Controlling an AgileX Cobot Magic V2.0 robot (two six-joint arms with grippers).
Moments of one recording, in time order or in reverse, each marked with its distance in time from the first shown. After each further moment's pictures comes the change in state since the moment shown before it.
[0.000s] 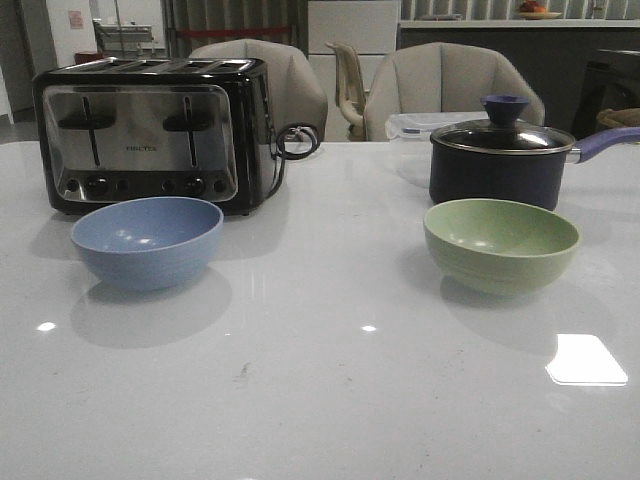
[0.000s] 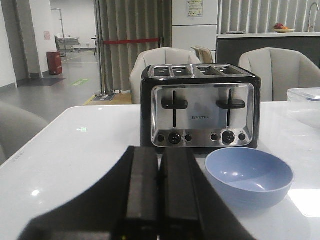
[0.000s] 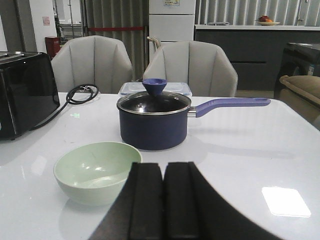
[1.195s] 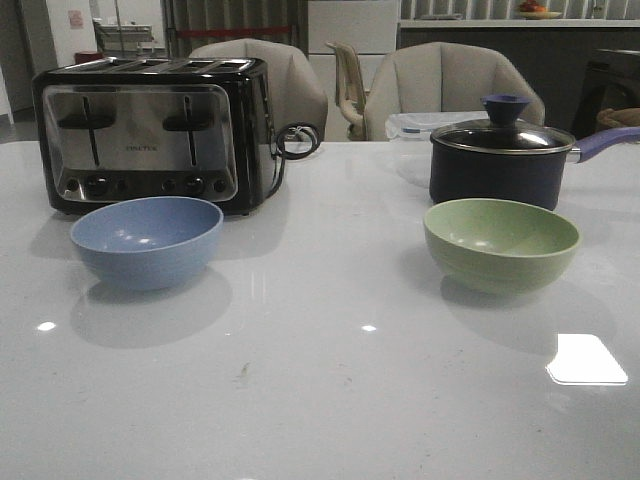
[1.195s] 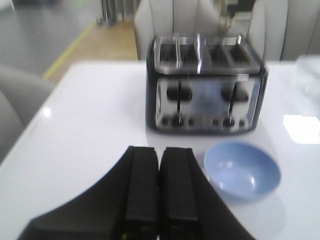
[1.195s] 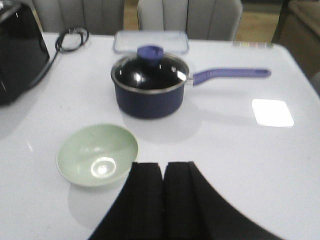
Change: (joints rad) left arm 0.000 0.527 -0.718 -0.013 0.584 -0.002; right arm 0.000 0.610 -0.678 -0.015 0.510 0.000
